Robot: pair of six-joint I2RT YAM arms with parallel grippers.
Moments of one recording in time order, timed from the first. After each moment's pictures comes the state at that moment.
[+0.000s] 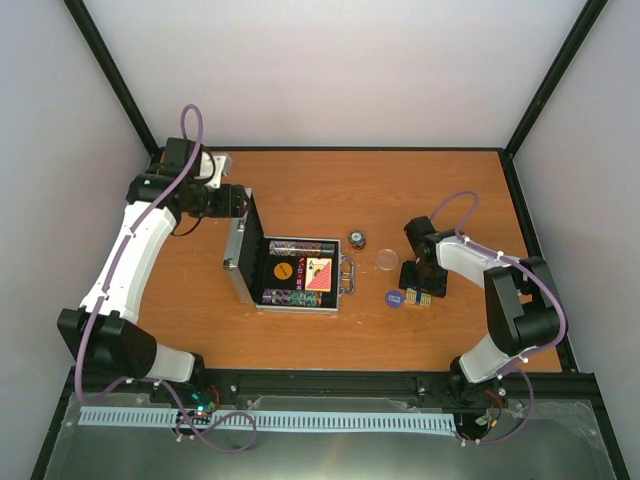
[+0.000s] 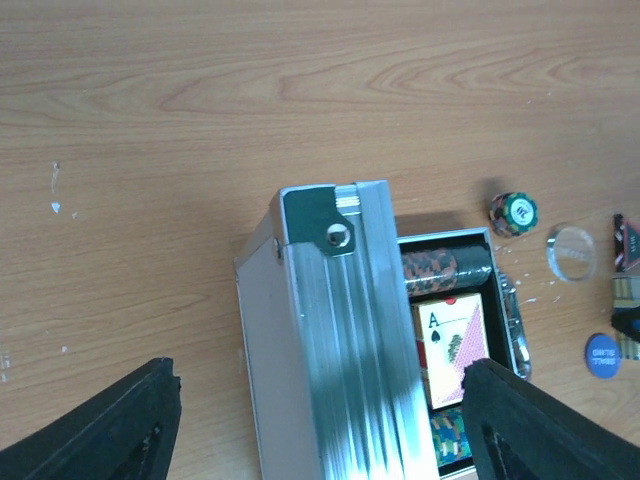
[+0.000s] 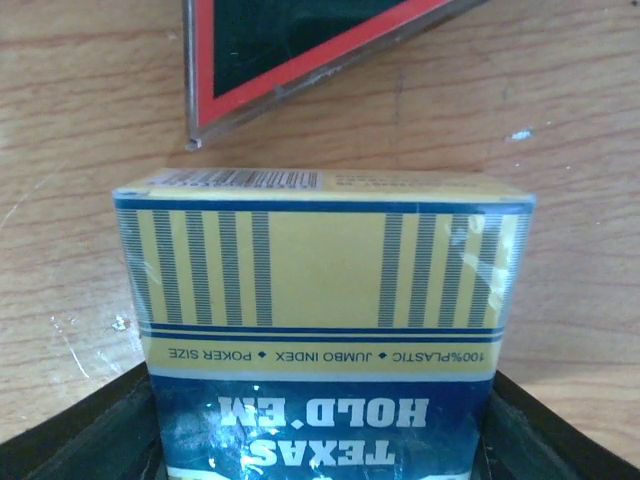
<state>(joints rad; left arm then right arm) -0.15 1.41 1.48 -1.04 0.26 -0.13 0.30 1.59 0.85 -0.77 0.04 0.52</state>
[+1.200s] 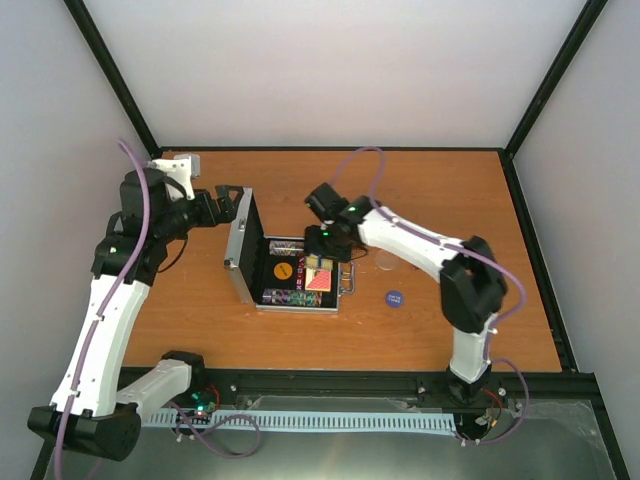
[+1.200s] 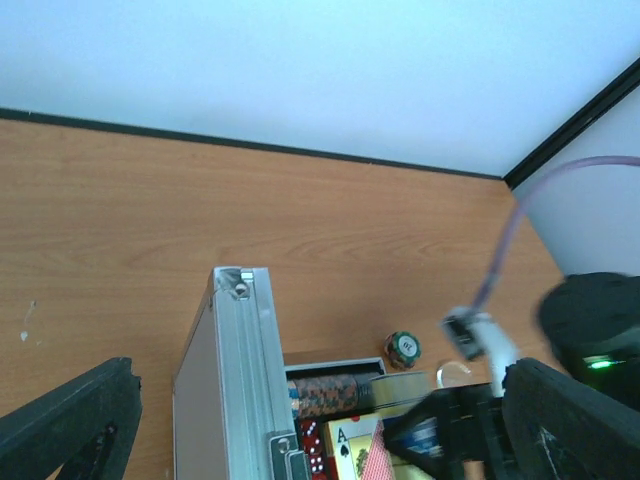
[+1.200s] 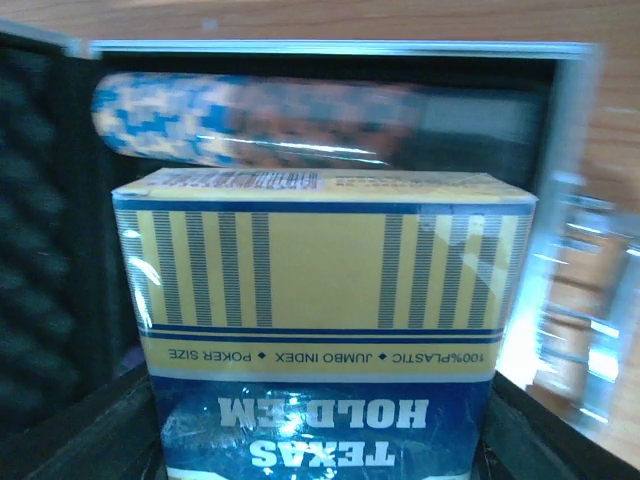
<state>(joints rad) -0.15 1.00 1.23 -0.69 0.29 -0.31 0.76 1.80 1.47 -0.84 -0.12 0.81</state>
